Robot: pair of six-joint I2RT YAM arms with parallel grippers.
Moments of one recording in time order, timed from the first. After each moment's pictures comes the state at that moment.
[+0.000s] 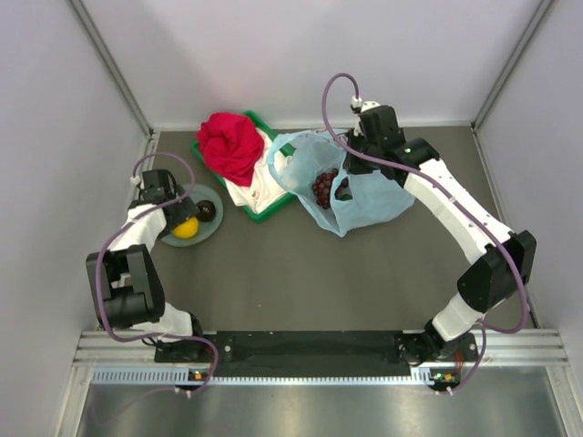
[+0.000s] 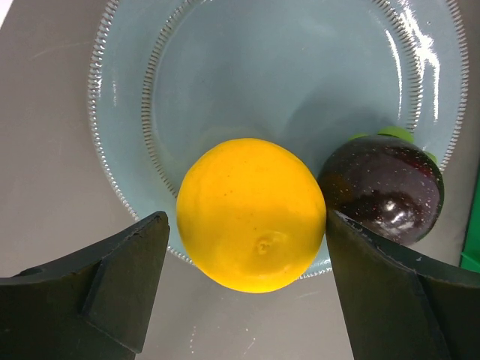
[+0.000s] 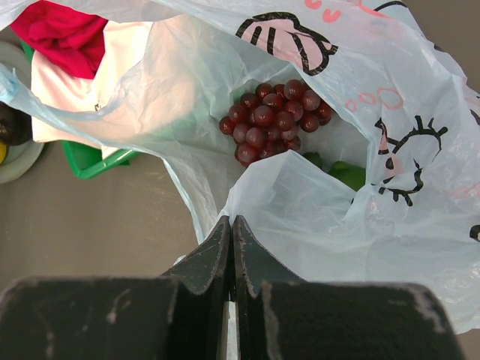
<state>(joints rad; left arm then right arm) 0.20 1.49 0.95 -0.42 -0.12 -0.45 0.51 1.61 1.64 -0.70 0.05 0.32</state>
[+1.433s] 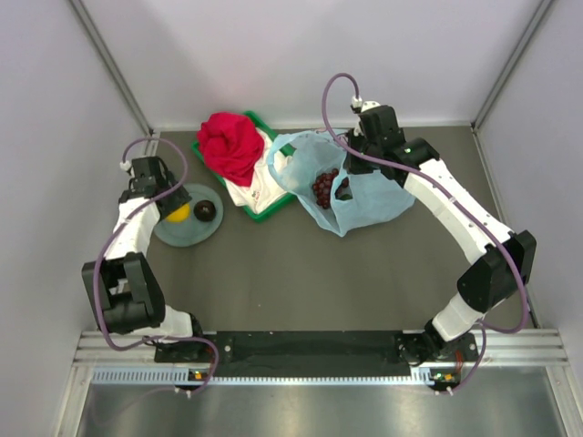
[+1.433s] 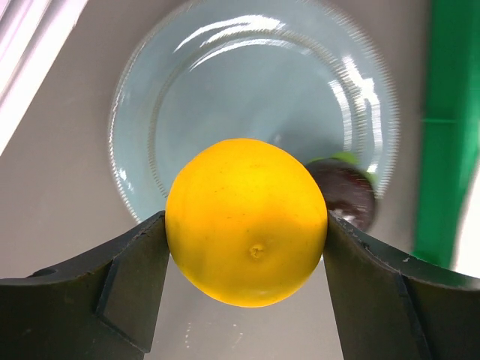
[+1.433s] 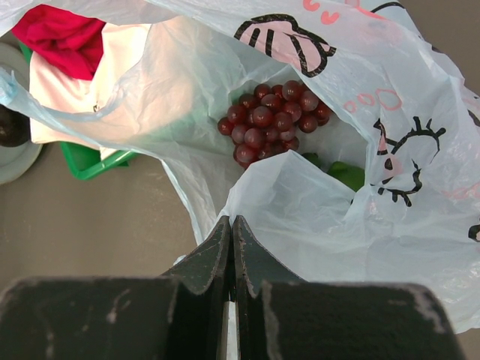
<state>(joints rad) 0.21 1.46 1.07 -0.49 -0.12 -0.44 0.51 1.61 1.64 -0.69 0.06 0.31</state>
